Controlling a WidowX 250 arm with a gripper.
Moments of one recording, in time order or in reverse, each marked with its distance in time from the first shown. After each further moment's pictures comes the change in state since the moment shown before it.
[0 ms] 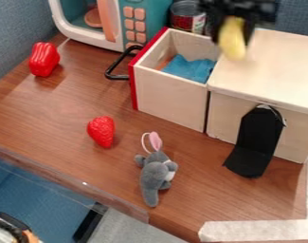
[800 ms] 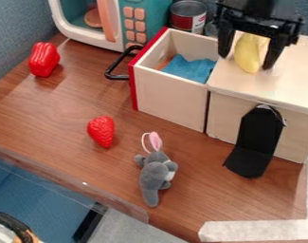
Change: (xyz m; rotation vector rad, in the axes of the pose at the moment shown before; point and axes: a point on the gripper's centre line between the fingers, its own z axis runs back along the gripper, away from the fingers) arm -0.023 -0.016 0.014 0.027 0.022 -0.011
